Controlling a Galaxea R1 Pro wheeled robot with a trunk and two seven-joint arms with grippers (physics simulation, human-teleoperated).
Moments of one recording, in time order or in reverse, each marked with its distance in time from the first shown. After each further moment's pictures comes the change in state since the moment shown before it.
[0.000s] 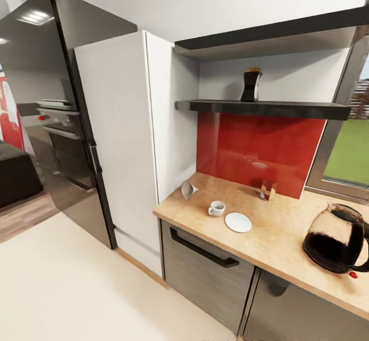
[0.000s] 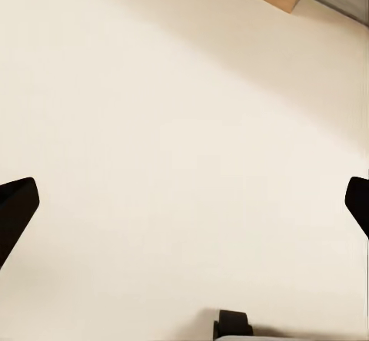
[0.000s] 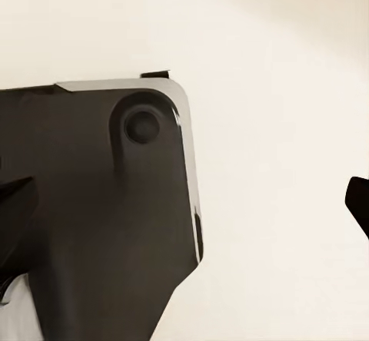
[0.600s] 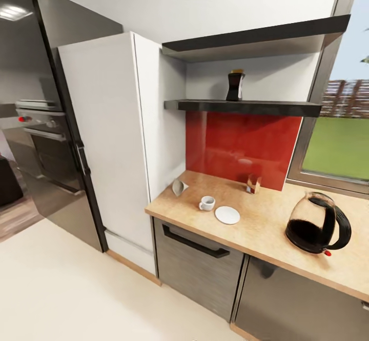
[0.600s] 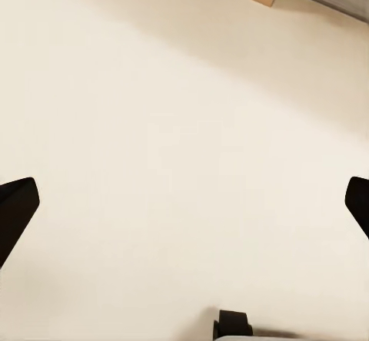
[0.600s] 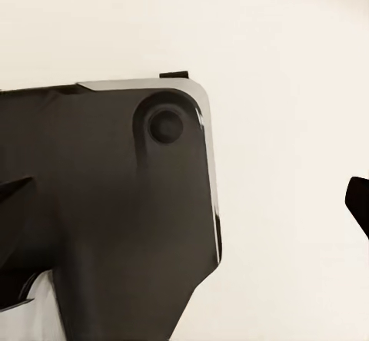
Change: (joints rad) left arm 0.000 0.000 0.002 -0.001 0.001 0.001 0.000; right arm 0.000 0.028 0.003 -0.001 0.002 -0.004 0.002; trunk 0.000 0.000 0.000
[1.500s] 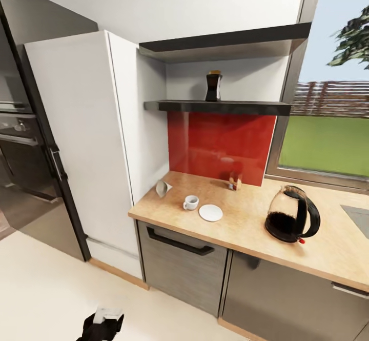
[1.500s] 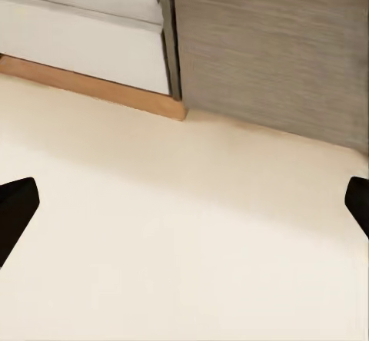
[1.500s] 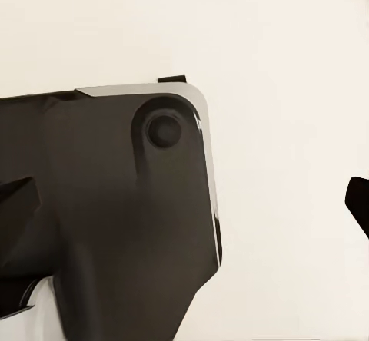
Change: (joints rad) left arm -0.065 -0.030 -0.048 -0.179 -0.028 0.029 -0.068; right arm 0.000 0.001 -0.008 -0.005 -0.005 -0.001 -0.006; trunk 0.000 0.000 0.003
